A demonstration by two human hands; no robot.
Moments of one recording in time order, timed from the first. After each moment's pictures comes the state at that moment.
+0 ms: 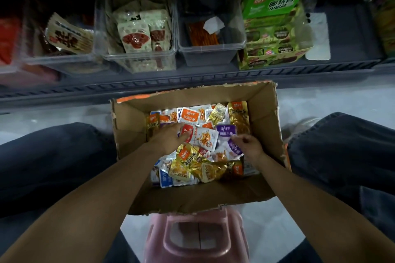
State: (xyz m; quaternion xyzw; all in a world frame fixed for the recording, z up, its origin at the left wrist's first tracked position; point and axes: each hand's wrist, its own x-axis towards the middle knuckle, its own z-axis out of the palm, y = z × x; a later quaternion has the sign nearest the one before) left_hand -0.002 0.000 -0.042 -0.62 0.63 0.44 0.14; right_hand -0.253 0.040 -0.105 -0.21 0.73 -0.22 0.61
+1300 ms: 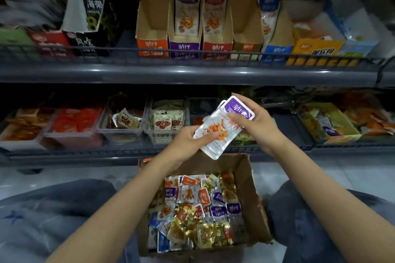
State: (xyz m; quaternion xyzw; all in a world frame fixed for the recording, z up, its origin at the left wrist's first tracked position) left_hand -0.038 0.004 0.222 -0.47 0.50 0.63 -0.36; right_hand -0.228 -0.026 0.243 -0.55 0.49 -0.43 0.51
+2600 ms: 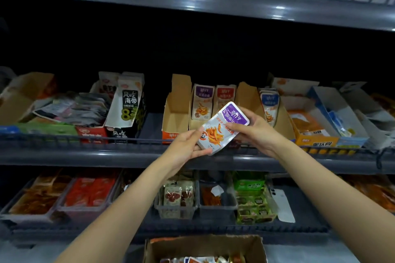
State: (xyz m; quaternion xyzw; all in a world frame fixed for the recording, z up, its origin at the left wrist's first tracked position) left_hand 0.017 -0.099 0.369 -0.41 0.45 0.64 -0.47; right_hand -0.178 -0.138 0.401 -0.57 0.45 -0.43 0.54
